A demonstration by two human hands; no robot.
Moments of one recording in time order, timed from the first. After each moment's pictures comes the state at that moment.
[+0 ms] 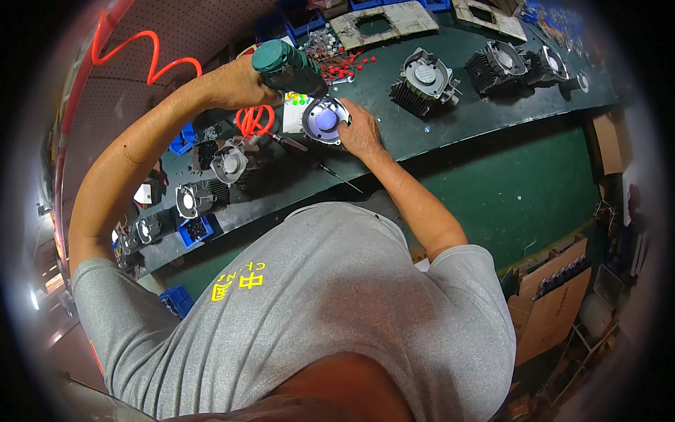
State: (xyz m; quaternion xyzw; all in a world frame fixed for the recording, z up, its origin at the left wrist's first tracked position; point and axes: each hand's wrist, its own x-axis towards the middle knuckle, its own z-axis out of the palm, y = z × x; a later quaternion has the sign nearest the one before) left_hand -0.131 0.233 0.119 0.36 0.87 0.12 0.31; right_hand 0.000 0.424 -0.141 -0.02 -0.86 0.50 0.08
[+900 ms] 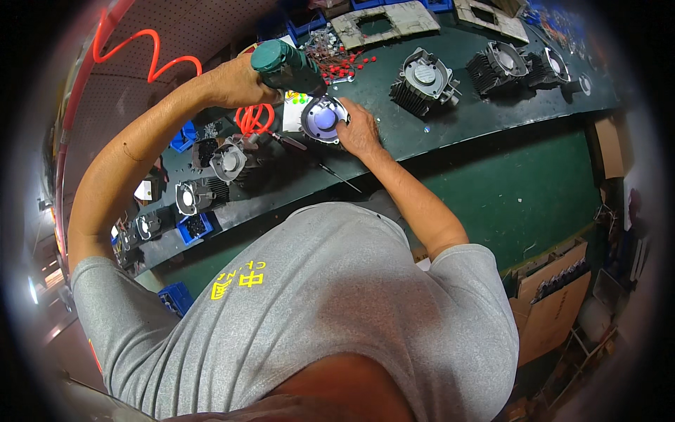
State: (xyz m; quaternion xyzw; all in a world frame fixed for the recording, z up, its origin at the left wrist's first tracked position) left_hand -0.133 0.235 0.114 0.36 0.87 0.11 0.32; right_hand -0.001 0.427 -0.132 -0.02 -0.86 0.51 0.06
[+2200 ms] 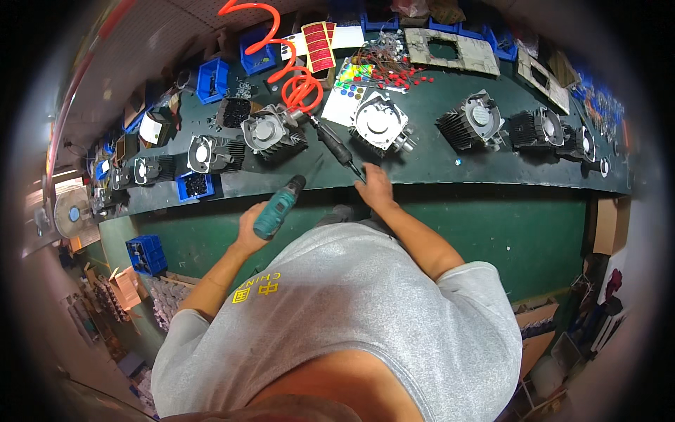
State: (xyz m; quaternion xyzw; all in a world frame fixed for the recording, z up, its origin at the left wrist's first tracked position) left_hand 0.209 0.039 -0.076 0.03 0.93 0.33 0.12; right_hand 0.107 0.379 -0.237 0.06 -0.91 0.38 -0.15
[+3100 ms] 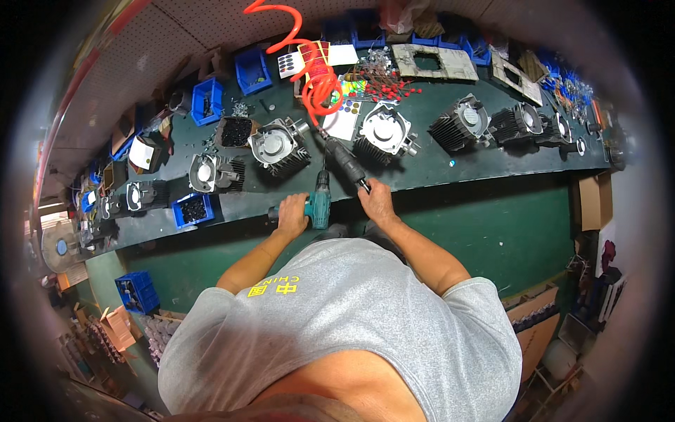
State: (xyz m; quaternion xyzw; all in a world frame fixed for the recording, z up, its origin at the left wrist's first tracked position) left_hand 0.176 0.051 -0.230 0.10 0.96 0.23 0.11; right_hand 0.125 0.335 -0.182 -0.05 -0.90 0.44 -0.06
